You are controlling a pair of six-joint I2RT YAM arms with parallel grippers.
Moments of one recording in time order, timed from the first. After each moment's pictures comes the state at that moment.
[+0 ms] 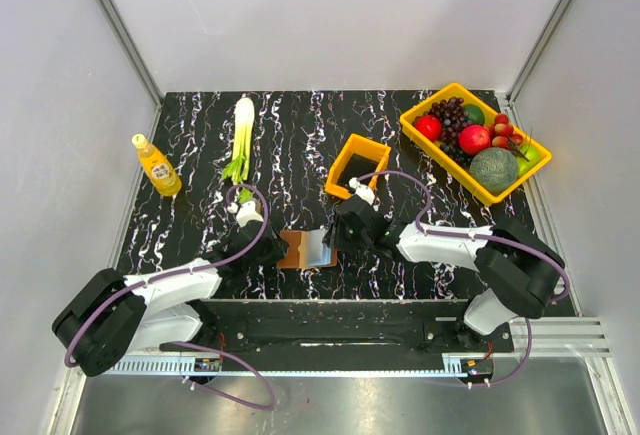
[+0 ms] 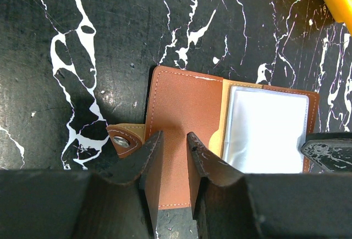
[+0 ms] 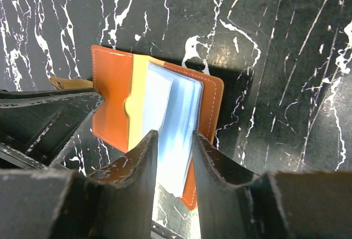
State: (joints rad) left arm -0.72 1.13 0.28 0.13 -0.26 -0.92; right arm 0.92 1.56 0.78 0.02 0.12 0.92
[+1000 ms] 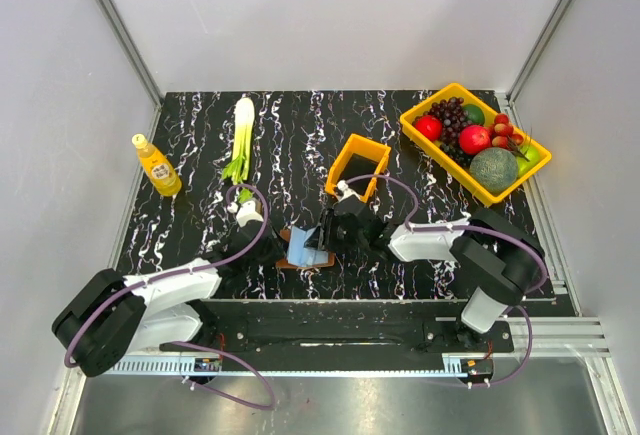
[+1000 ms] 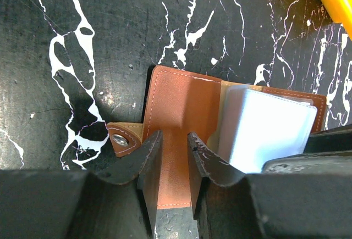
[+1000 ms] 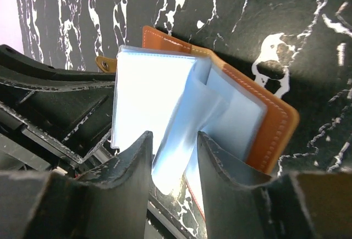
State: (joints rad) left arm -0.72 1.13 0.28 0.13 -0.25 -0.91; right arm 0.91 1.65 0.75 0.28 -0.09 0.95
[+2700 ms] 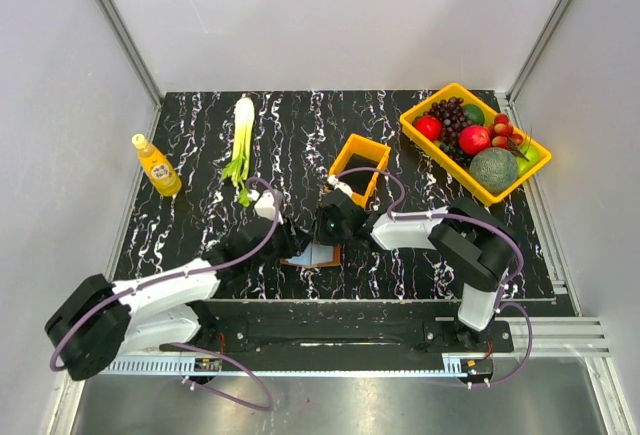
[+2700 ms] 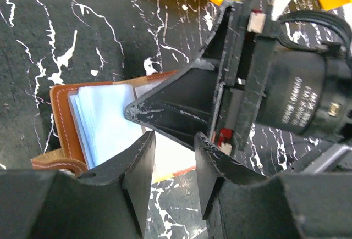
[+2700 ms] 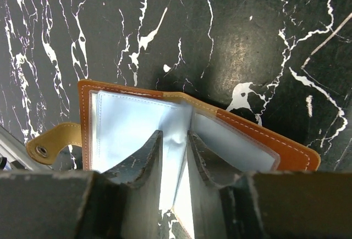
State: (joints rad) left arm -0.81 1.04 0.33 0.23 -0.11 -0.75; right arm 0.91 1.82 0.92 0.15 0.01 0.90
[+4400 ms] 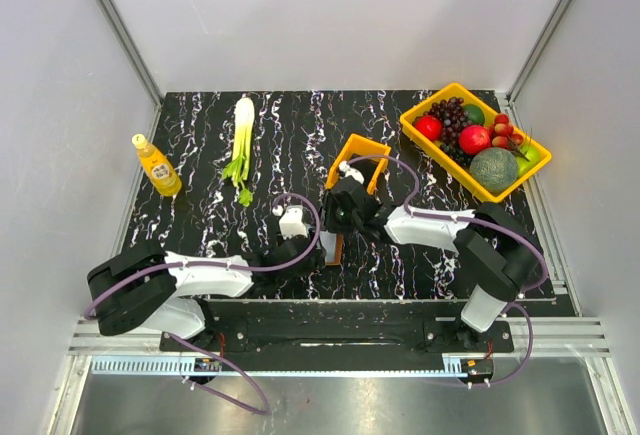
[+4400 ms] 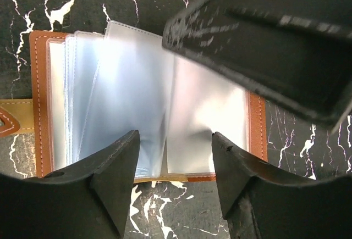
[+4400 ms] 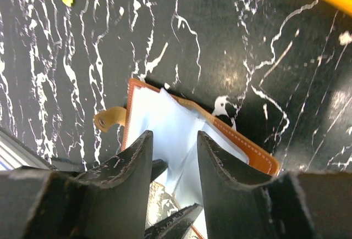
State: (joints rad) left arm -1.07 1.37 0.44 0.19 -0.49 -0.87; right arm 0.86 1.70 0.92 0.07 0.04 0.86
